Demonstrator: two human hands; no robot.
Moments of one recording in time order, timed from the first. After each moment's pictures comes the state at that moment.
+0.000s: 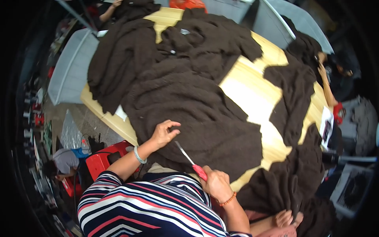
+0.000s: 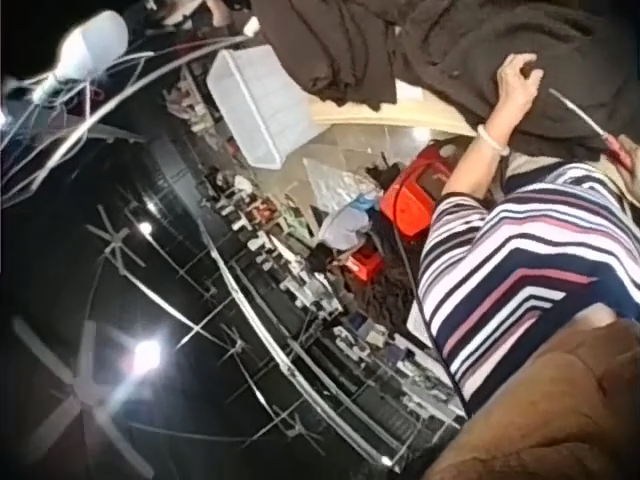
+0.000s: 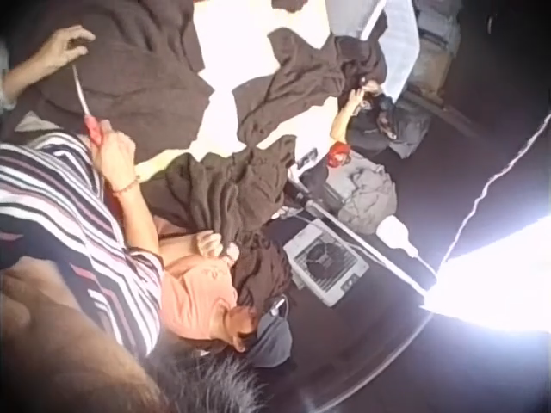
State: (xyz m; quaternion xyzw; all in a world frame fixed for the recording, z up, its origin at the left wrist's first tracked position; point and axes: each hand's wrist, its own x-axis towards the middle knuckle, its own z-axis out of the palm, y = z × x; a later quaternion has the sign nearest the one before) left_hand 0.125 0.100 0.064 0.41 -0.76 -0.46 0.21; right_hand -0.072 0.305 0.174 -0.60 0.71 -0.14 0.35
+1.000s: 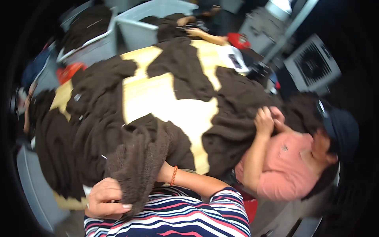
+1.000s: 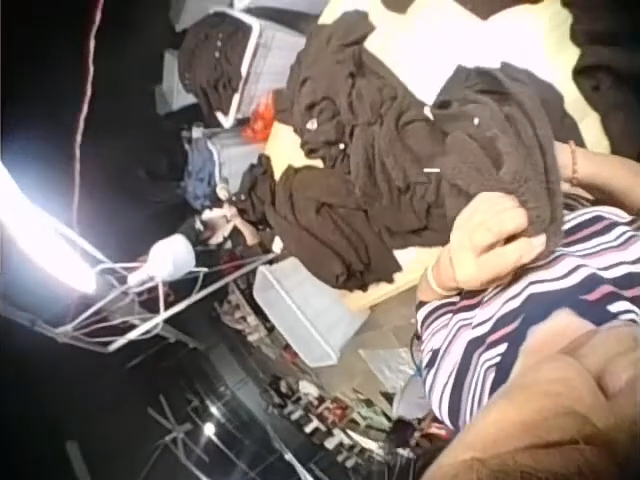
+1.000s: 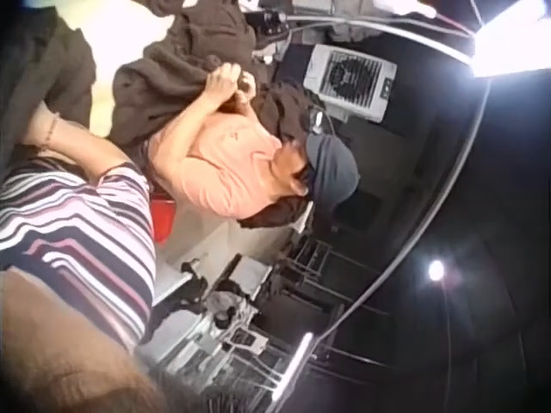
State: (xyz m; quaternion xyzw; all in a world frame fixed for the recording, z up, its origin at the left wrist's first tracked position) left_hand 0.078 0.127 0.330 -0.29 -0.80 -0.47 0.24; right_hand -0.053 0.290 0.118 -0.63 0.68 -0.36 0.10
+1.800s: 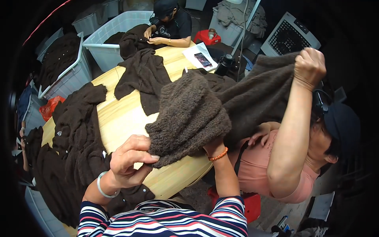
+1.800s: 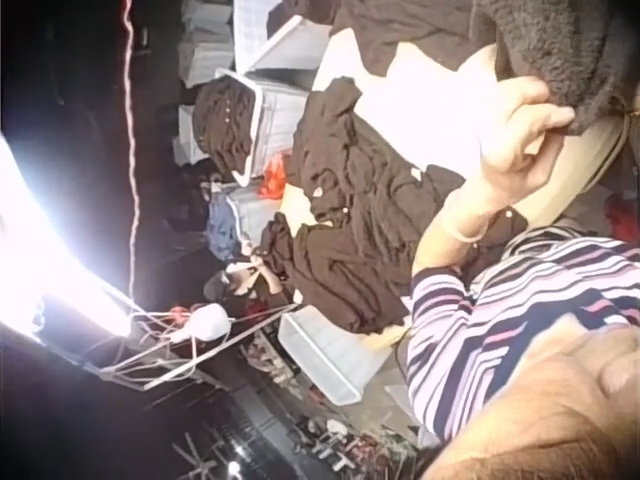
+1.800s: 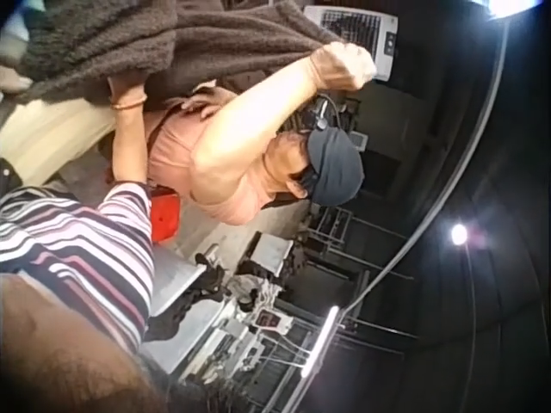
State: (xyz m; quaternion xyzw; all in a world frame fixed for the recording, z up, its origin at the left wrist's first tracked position) left_hand -0.131 0.235 0.304 -0.35 -0.72 -0.53 0.29; right_hand -0.254 0.497 0.174 -0.26 0.81 -0.53 -0.01
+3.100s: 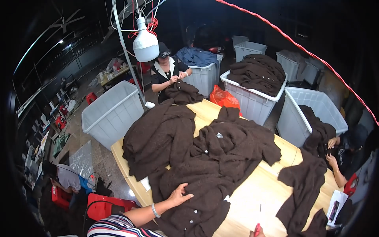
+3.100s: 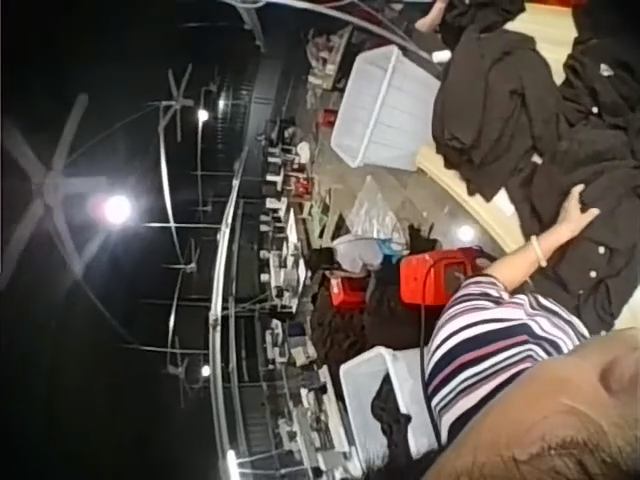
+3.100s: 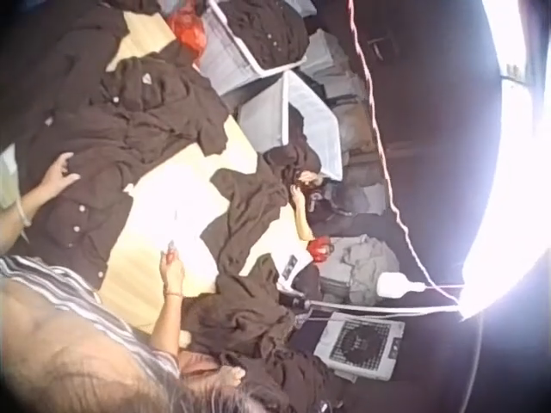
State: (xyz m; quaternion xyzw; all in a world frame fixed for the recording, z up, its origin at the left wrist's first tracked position) left_hand 0.133 0.027 0.040 0.56 -0.68 -0.40 0.24; right_hand -0.211 0.282 0.117 -0.37 0.86 -0.13 0.32
